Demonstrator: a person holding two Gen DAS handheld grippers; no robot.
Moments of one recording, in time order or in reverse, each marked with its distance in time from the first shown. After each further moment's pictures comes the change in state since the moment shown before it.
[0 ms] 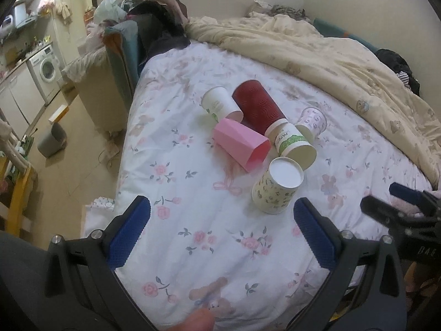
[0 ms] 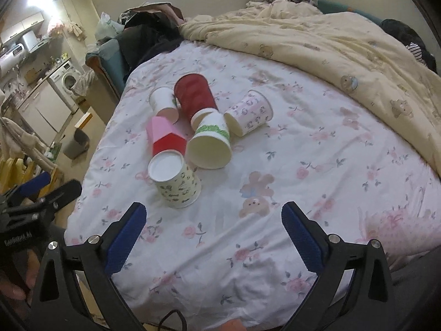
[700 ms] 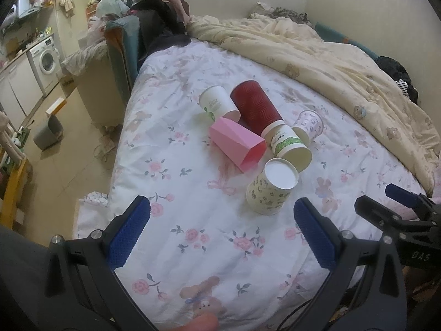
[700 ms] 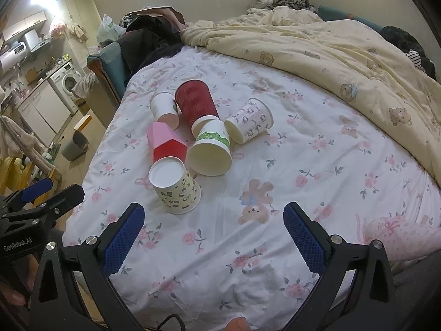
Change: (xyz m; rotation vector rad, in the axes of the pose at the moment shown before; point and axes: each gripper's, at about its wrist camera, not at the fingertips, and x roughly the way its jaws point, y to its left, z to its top) left arm -0.002 0.003 0.000 -0.051 0.003 -0.030; right arm -0.003 0.004 0.002 -0.023 -0.024 -0.012
